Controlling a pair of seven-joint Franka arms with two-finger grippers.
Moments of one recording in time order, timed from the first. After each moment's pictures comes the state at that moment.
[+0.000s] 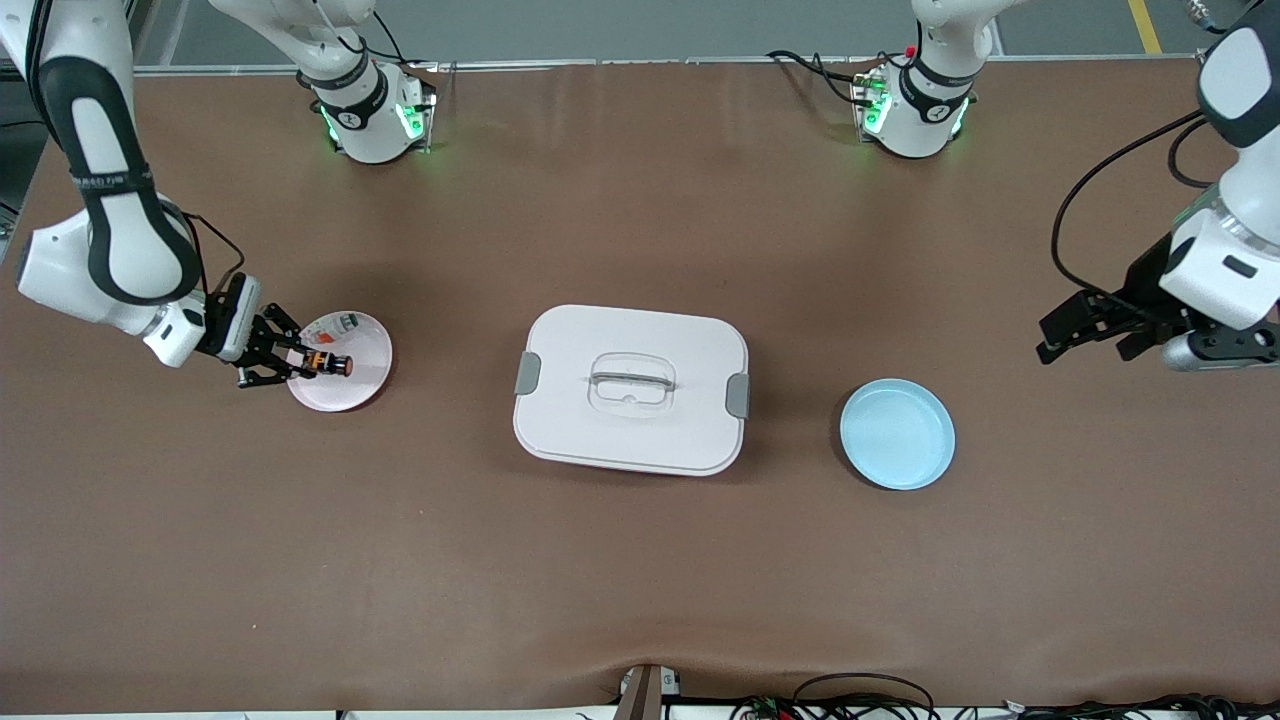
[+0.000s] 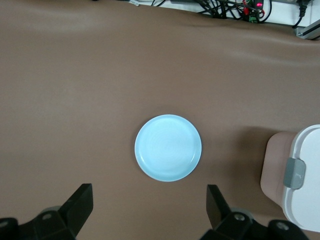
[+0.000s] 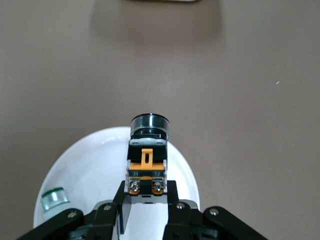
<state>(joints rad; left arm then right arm) 0.40 0.06 -0.48 -1.67 -0.04 1.90 -0.15 -0.15 0.27 -0.08 -2.27 0.85 2.29 -2.40</state>
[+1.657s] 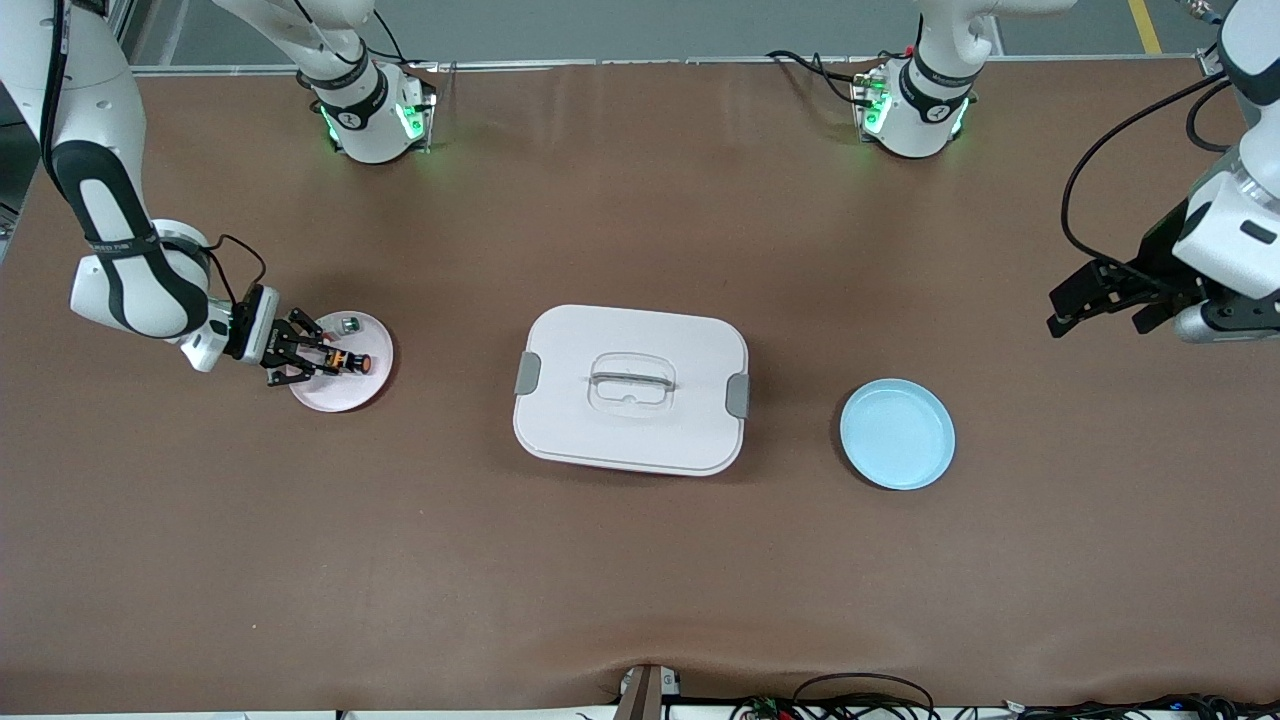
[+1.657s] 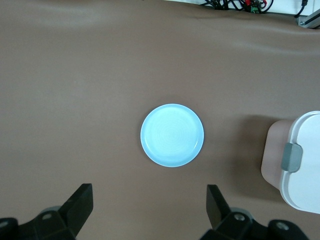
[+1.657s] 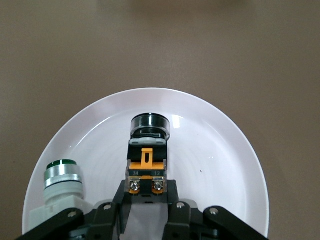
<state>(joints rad) -0.12 0.02 0.03 -1.63 -0.04 1.79 -0.14 -0.21 0.44 -0.07 -2.26 0.97 2.25 -2.55</state>
